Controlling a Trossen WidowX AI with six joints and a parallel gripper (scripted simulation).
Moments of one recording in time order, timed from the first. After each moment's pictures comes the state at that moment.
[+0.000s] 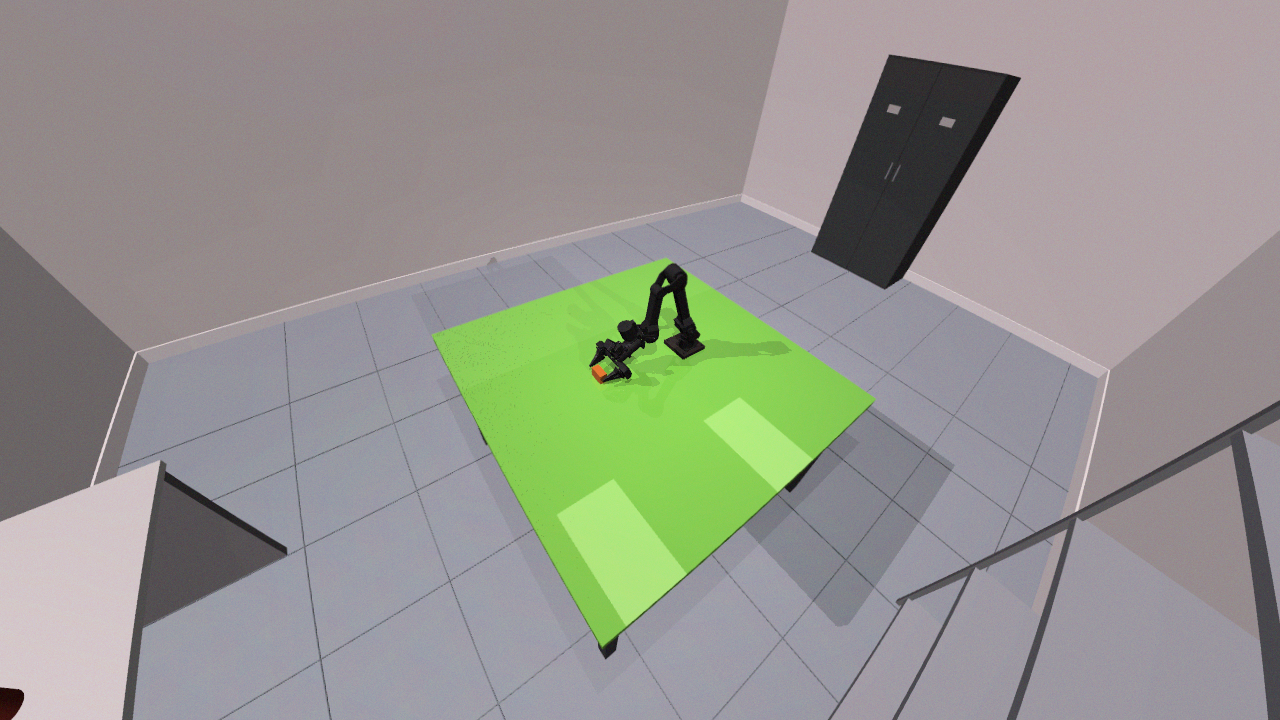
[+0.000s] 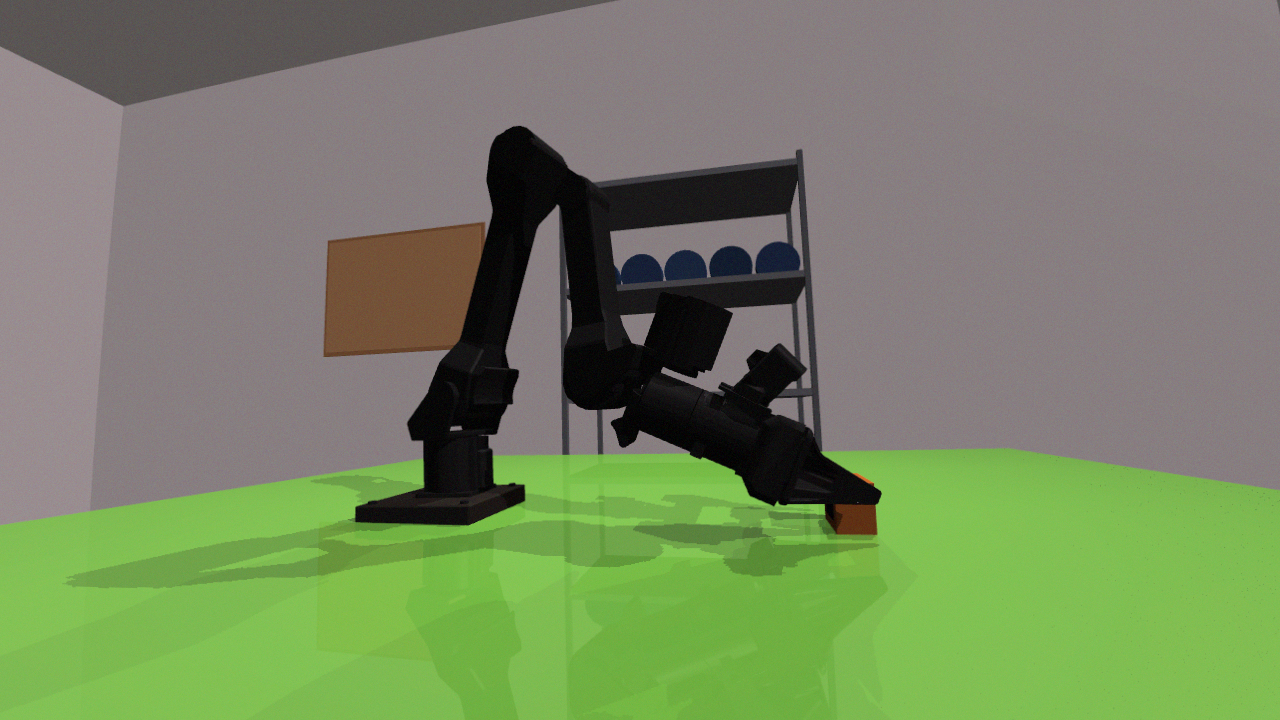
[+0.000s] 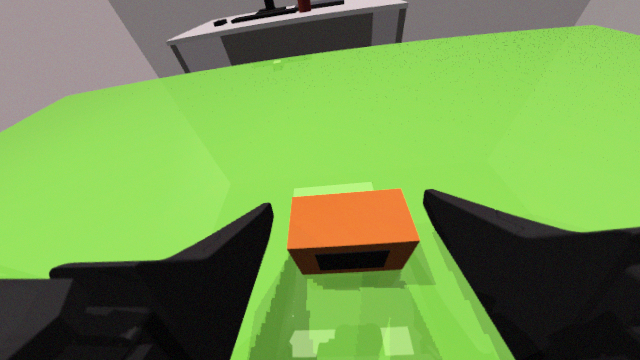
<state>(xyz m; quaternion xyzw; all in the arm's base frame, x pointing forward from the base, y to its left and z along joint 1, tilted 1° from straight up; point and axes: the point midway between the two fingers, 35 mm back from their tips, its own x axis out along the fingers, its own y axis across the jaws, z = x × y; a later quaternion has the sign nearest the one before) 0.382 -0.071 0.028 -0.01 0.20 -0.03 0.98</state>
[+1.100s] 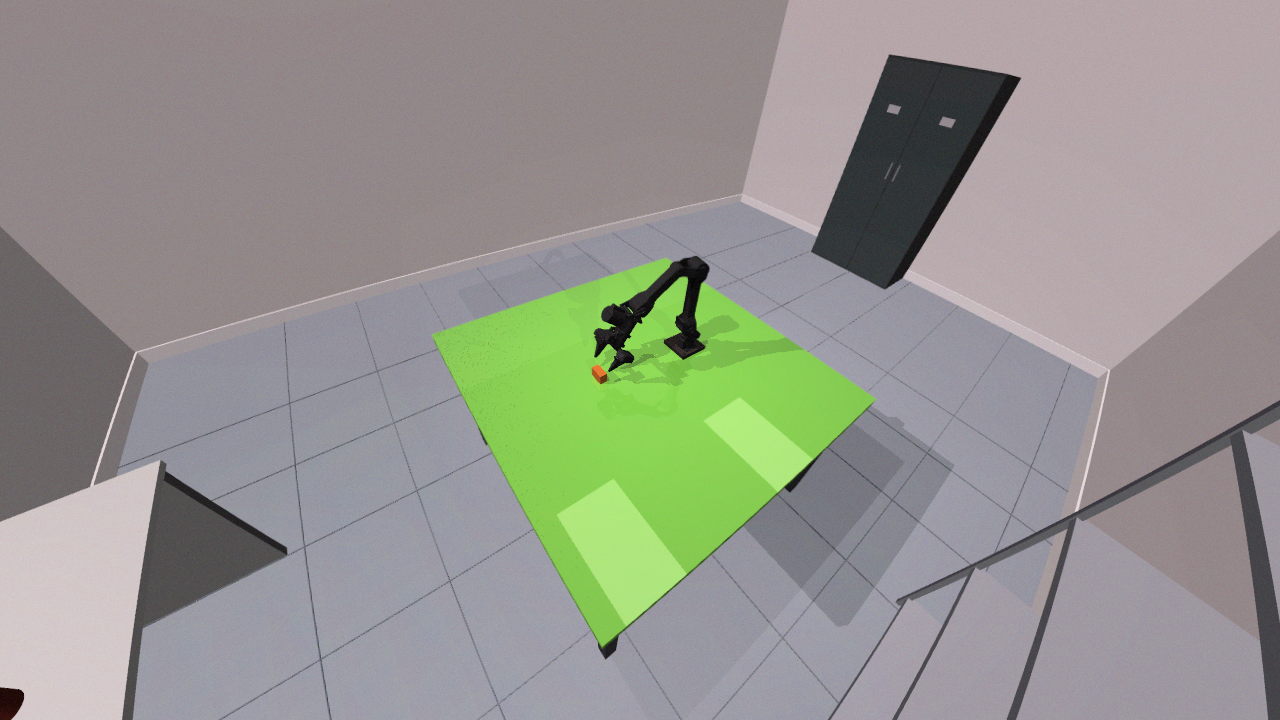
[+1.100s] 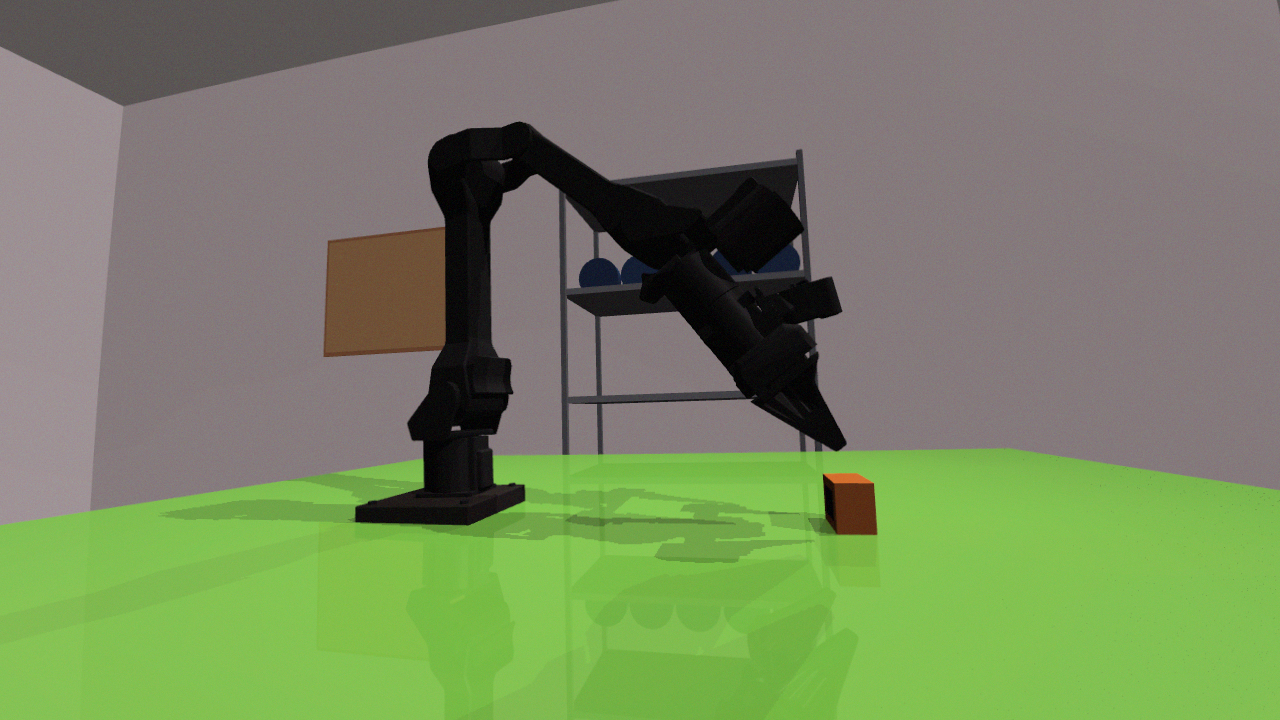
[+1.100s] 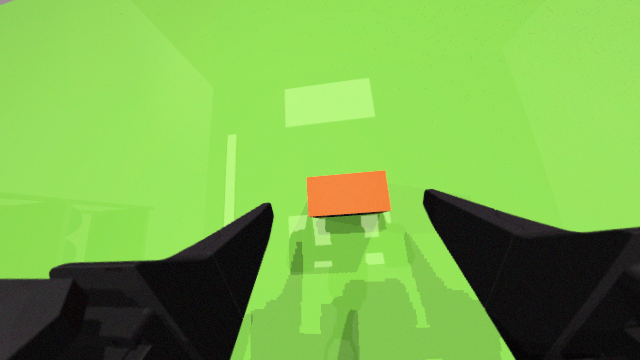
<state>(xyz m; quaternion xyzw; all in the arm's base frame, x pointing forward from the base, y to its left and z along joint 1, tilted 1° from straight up) 0.369 -0.068 0.083 0.01 0.44 -0.02 0.90</state>
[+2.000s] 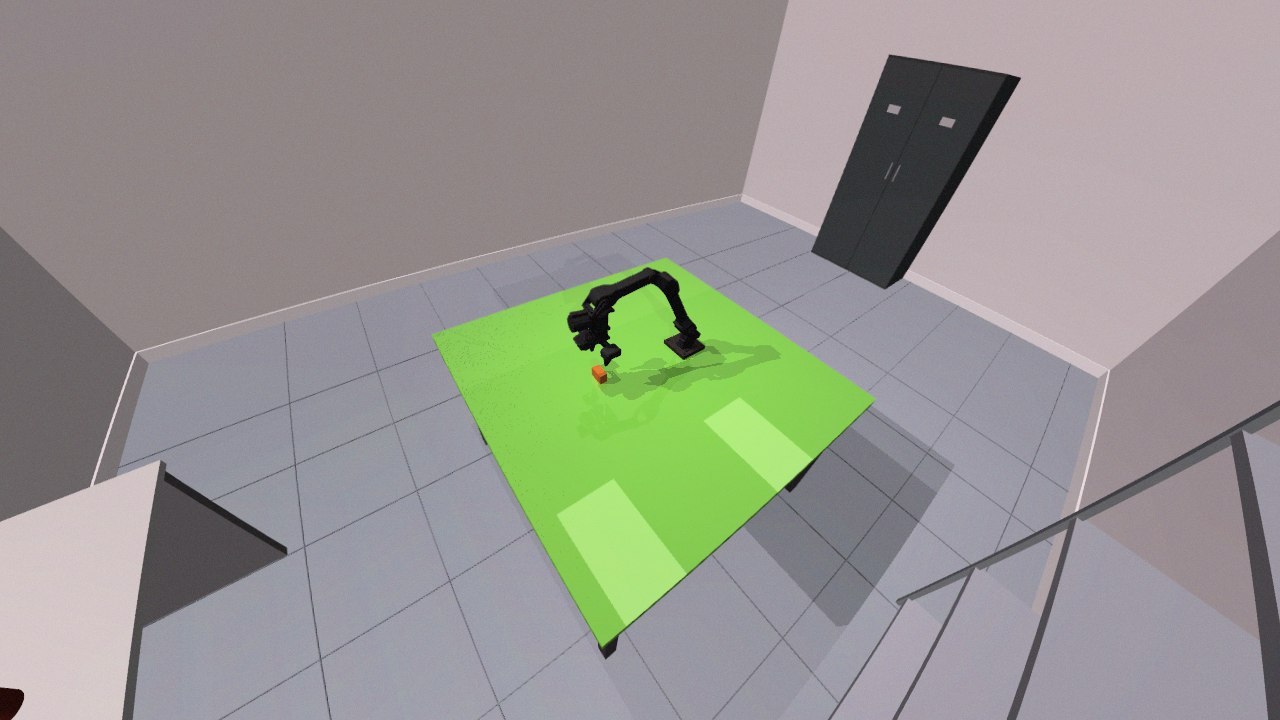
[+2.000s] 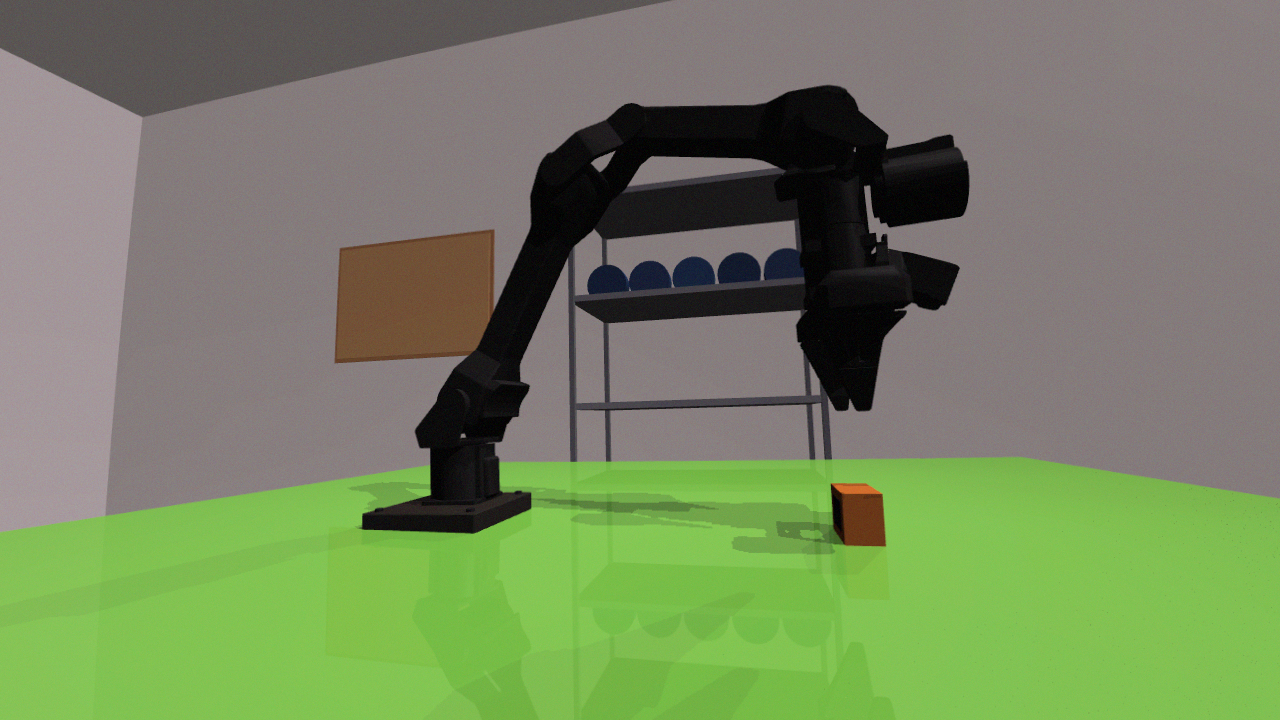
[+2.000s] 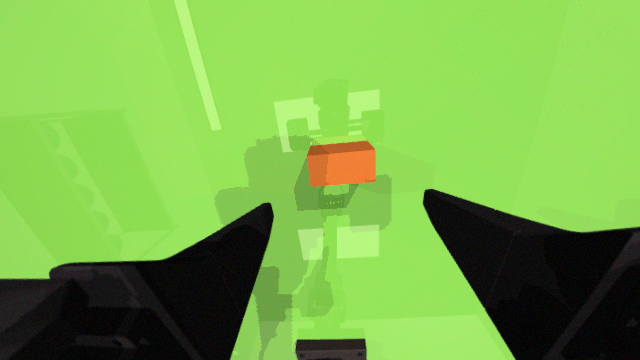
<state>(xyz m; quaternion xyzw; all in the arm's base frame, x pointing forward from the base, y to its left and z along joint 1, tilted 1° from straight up) 0.400 -0.070 0.127 0.01 0.69 -0.02 0.72</state>
